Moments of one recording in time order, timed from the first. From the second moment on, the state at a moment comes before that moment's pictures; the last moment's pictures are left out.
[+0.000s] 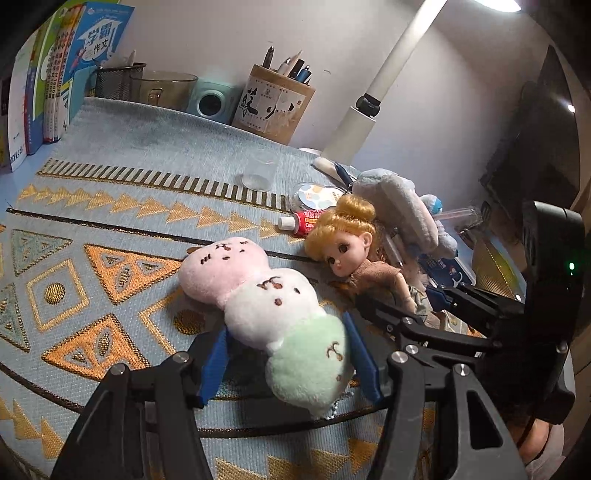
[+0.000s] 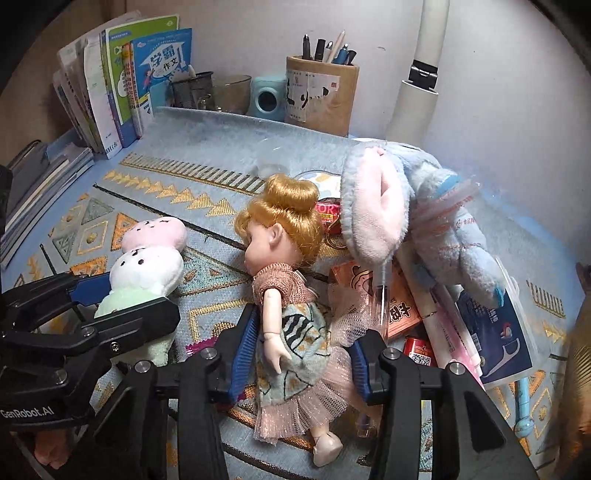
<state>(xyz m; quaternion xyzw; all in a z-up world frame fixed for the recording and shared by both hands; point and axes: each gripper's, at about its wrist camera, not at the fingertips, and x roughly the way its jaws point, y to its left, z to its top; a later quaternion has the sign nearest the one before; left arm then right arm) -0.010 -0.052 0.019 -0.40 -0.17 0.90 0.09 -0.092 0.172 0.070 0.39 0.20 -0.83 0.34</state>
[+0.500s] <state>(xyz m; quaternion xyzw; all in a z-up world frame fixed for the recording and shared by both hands) -0.010 -0.044 0.021 -0.40 -0.15 0.90 0.09 -0.061 0.297 0.106 0.41 0.07 -0.86 0.30</state>
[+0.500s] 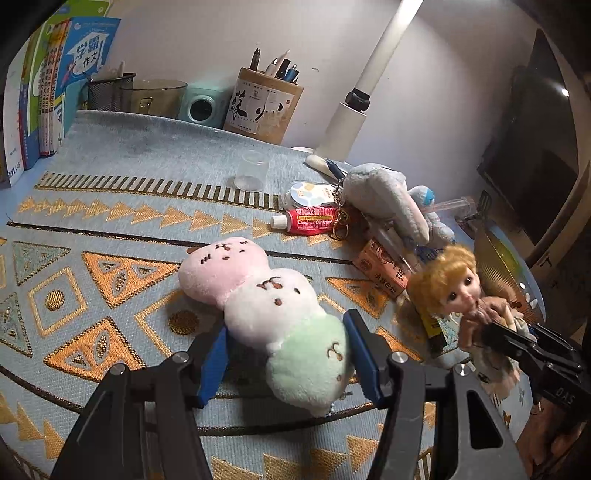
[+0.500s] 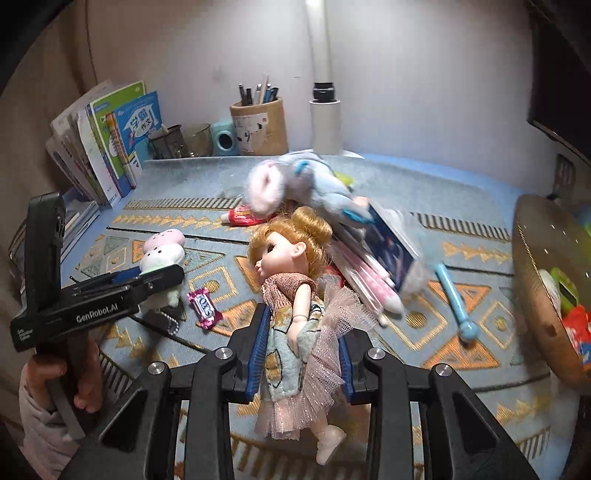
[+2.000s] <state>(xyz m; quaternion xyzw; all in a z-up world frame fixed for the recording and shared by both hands) -0.020 0.142 0.140 -0.31 -0.04 0.92 0.25 -0.078 0.483 0.170 0.31 -0.06 -0.94 0.15</state>
